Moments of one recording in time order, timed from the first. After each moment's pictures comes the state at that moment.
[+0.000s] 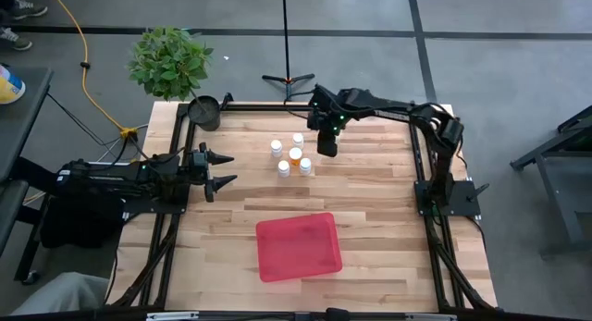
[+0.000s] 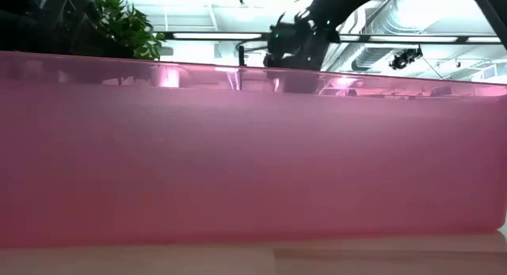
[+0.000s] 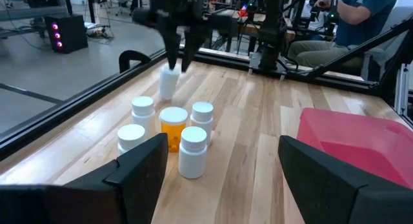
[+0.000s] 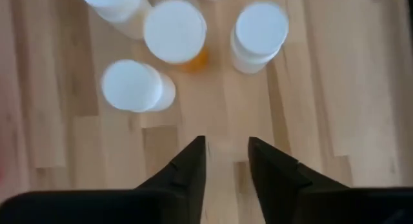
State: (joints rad) left arm -0.02 0.21 0.17 -0.11 -0.28 -0.14; right arm -0.49 1.90 1.57 -0.87 -0.21 -0.31
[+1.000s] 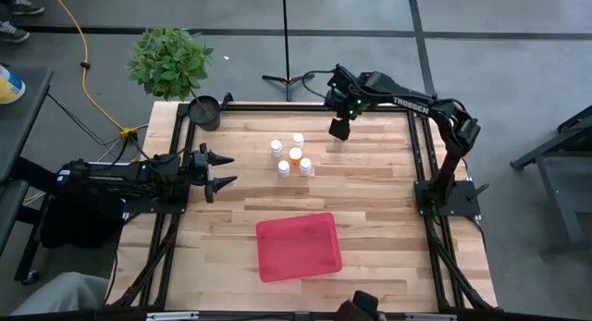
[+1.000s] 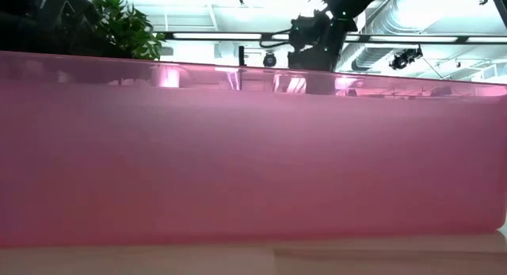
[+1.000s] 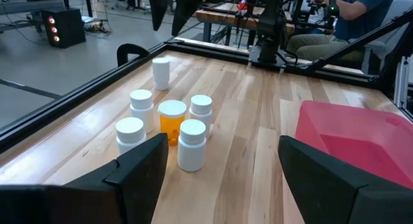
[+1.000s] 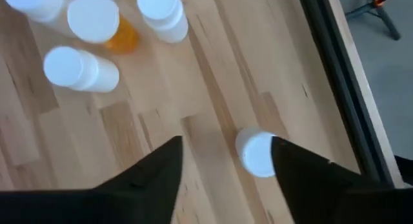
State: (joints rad) left arm -0.02 0.21 0.17 -0.13 -0.27 -0.14; right arm -0.63 1.79 1.57 -0.98 -0.14 -0.23
